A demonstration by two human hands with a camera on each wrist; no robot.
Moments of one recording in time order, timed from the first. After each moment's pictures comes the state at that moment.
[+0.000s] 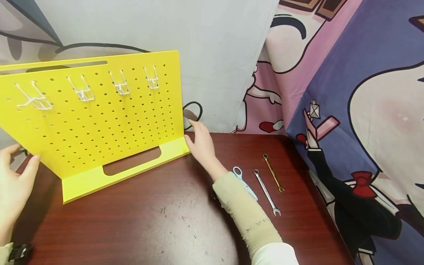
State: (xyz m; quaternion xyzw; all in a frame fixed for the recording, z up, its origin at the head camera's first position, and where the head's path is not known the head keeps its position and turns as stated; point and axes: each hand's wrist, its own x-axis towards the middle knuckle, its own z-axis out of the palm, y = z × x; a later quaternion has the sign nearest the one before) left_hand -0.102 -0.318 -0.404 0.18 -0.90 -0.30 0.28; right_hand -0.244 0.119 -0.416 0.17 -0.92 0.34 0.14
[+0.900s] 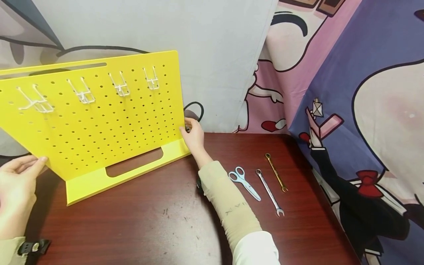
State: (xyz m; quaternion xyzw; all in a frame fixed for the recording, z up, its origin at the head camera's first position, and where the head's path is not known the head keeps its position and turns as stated) left_hand -0.118 -0.317 -0.411 0.26 -0.60 -0.69 0.30; right_hand -0.288 0.078 -0.436 0.06 -0.85 0.52 0.11
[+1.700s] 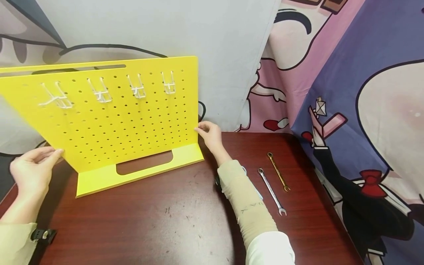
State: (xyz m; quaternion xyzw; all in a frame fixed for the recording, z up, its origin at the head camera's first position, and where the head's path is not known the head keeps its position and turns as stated) left_hand -0.139 -0.316 -0.414 0.22 -0.71 -0.61 0.26; right_hand -0.298 0.139 -0.446 0.08 -0.84 0.53 0.10
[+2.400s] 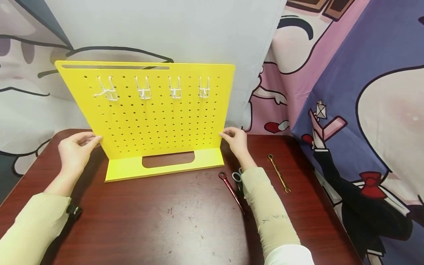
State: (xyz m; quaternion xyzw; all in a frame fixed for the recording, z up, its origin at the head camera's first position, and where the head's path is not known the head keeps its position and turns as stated) left_hand -0.198 -0.274 -0.423 0.09 -0.83 -0.49 0.24; right_hand -0.281 0.218 -0.436 0.02 -0.86 0.49 0.10
